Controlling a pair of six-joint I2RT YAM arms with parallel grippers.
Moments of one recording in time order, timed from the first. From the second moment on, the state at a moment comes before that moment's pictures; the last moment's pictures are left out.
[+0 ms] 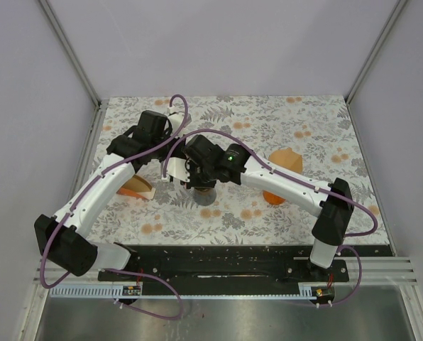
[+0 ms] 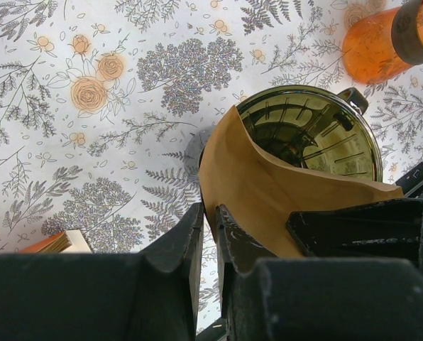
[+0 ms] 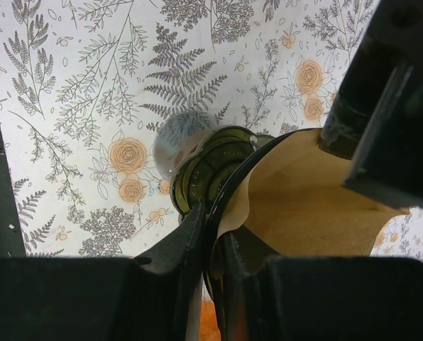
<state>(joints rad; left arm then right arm) -0.45 1.34 1.32 -0.79 0.26 -0.06 1.04 1.78 1.71 -0.83 -0.05 -0.64</state>
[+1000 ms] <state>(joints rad) -0.45 1.33 1.32 -0.79 0.26 -0.06 1.06 1.57 1.64 -0.71 -0.23 -0.51</state>
